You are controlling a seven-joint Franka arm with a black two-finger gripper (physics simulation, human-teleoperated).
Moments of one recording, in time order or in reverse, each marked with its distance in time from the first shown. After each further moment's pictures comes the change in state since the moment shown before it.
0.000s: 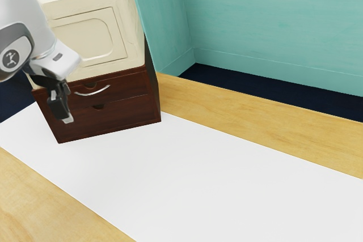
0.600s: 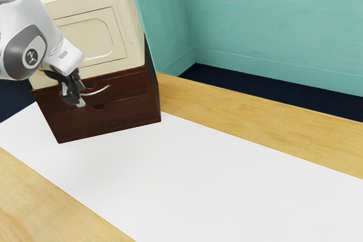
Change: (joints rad) arm 0.114 0.212 0.002 0.119 -0.136 0.202 0.264
